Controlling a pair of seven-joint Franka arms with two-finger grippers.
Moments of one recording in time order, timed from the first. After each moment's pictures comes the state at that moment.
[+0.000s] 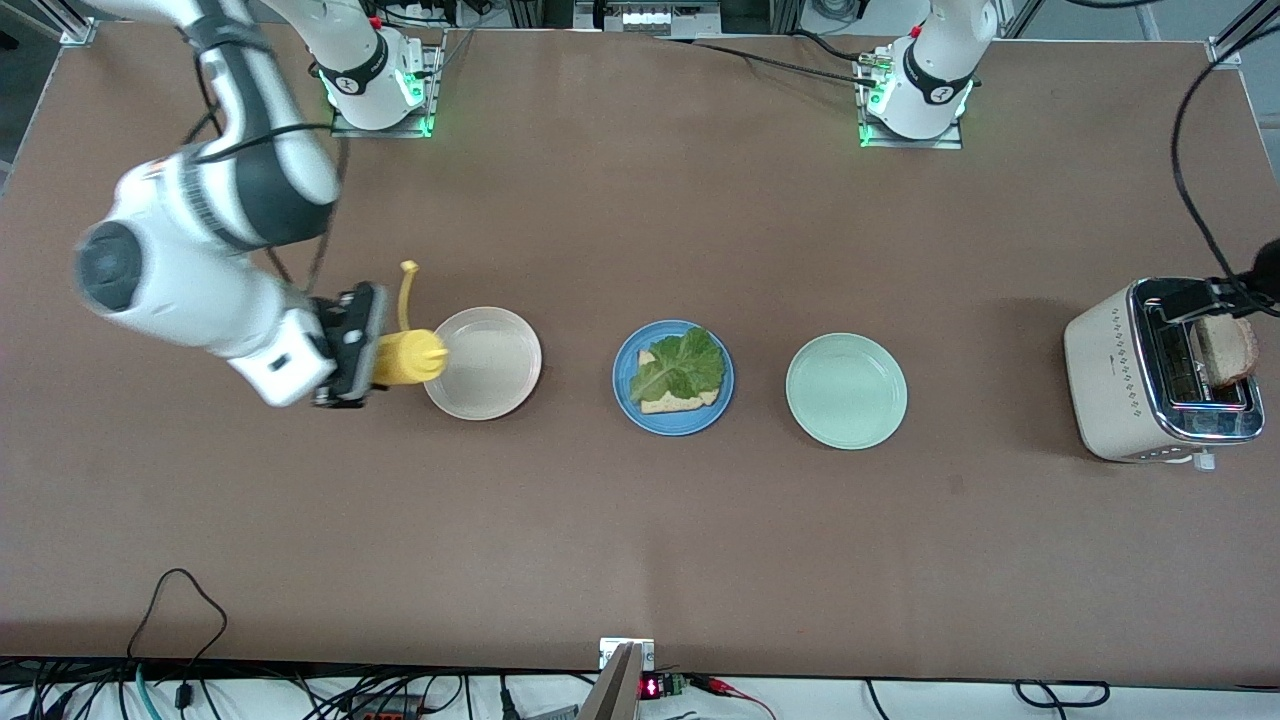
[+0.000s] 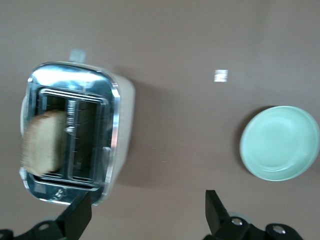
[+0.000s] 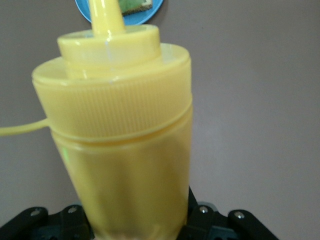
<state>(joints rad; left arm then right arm) 0.28 0.18 -0.04 -1.61 0.00 1.72 0.08 0.18 0.35 0.16 -1.64 0.09 1.99 -1.14</state>
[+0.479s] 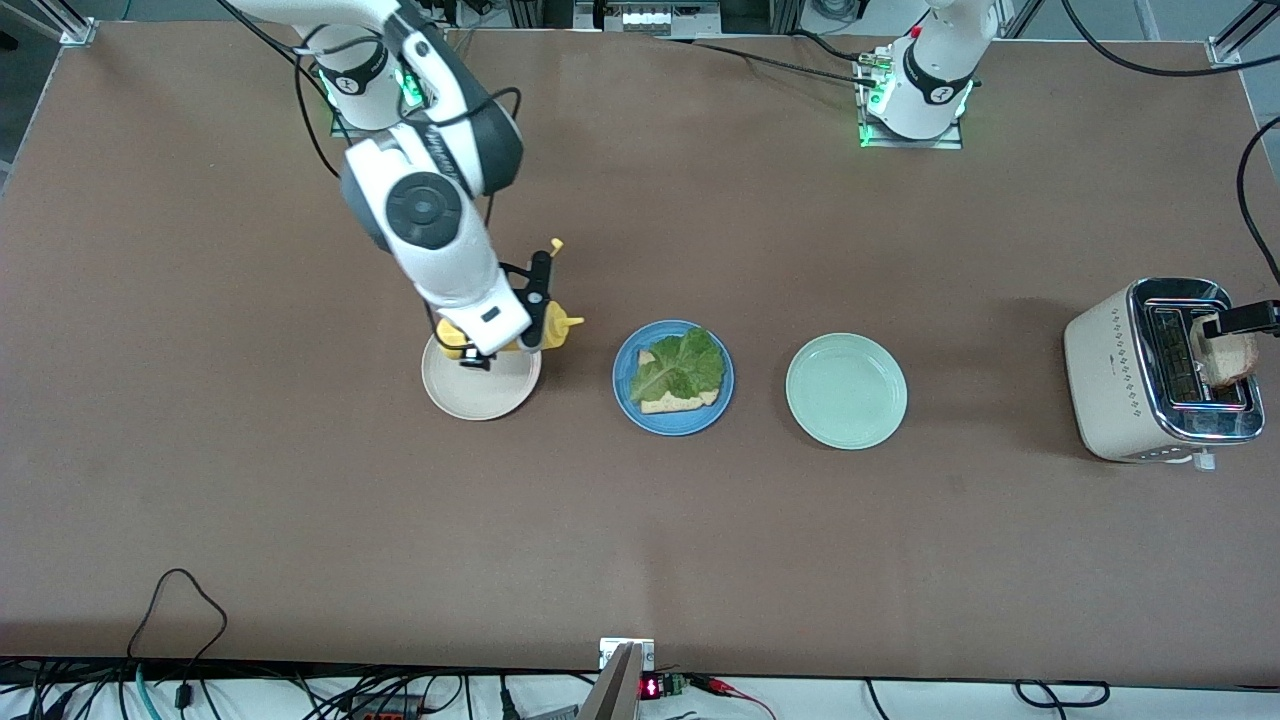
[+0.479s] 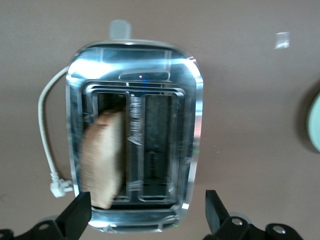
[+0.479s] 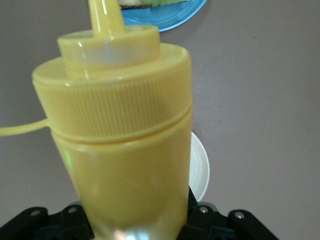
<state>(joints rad) 0.48 0.38 -0.03 -1.54 0.00 1.75 0.42 0.44 0.44 0.15 -1.68 -0.17 2.06 -0.85</state>
